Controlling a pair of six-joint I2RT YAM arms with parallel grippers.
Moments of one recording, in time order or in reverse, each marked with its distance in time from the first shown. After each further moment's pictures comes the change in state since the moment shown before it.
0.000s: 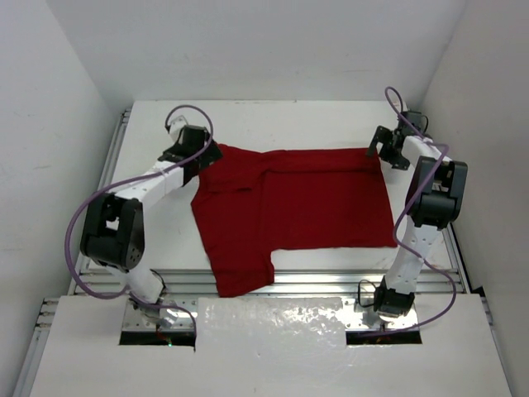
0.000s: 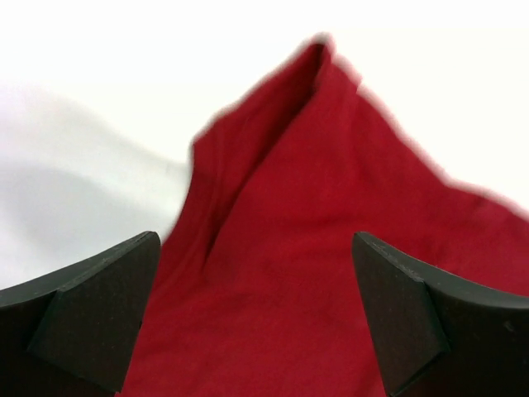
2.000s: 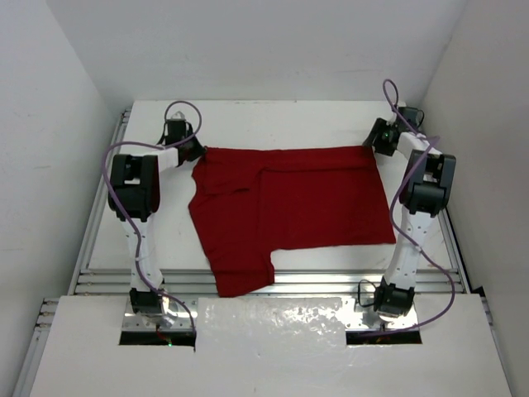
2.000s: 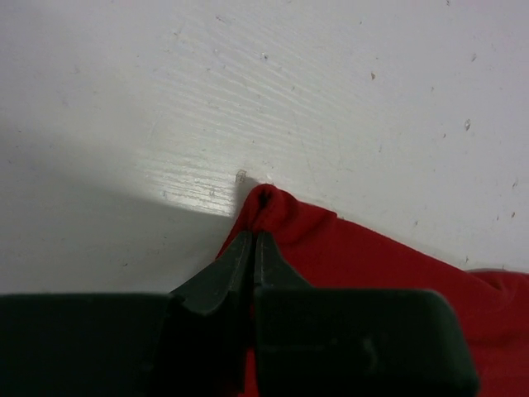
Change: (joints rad) left arm 0.242 0.550 0.348 0.270 0.464 0.114; right arm -0.006 0.223 0.220 0.140 -0.207 0.025
